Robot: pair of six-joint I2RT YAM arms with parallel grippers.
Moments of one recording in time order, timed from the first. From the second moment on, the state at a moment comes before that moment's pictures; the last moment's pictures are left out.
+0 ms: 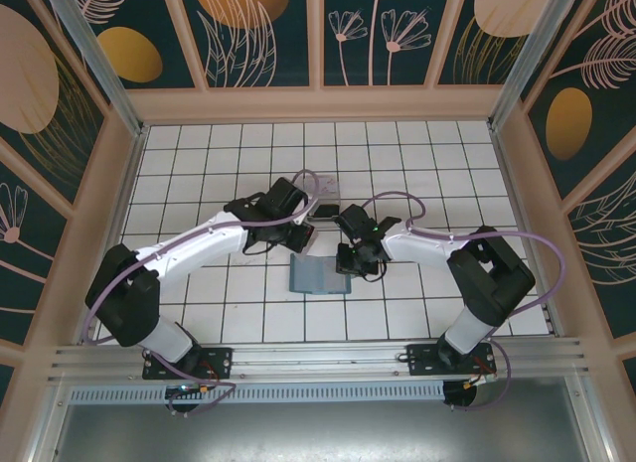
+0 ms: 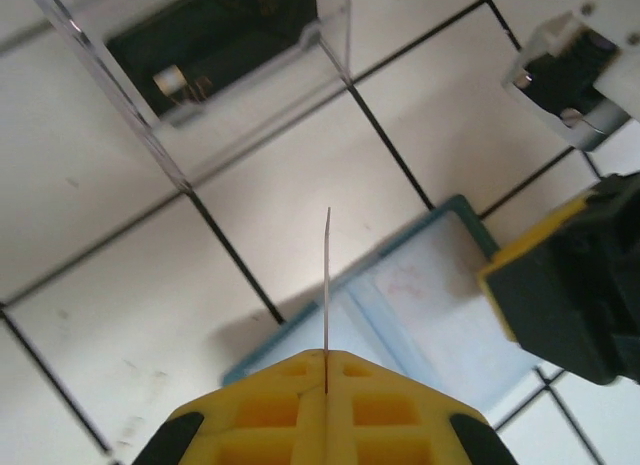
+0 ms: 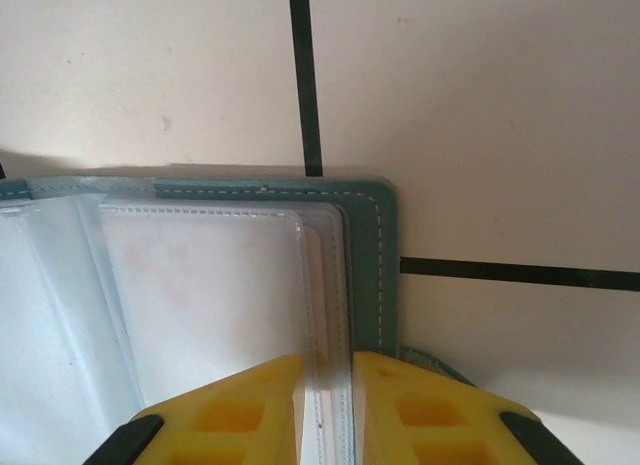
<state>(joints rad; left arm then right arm) -0.74 1.56 1.14 -0.61 0.08 -0.20 0.77 1.63 0.90 -0.53 -0.17 0.81</state>
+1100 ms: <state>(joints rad) -0.70 2.01 1.88 -0.88 0.00 0.80 0.72 1.35 0.91 -0.67 -0.03 0.82</state>
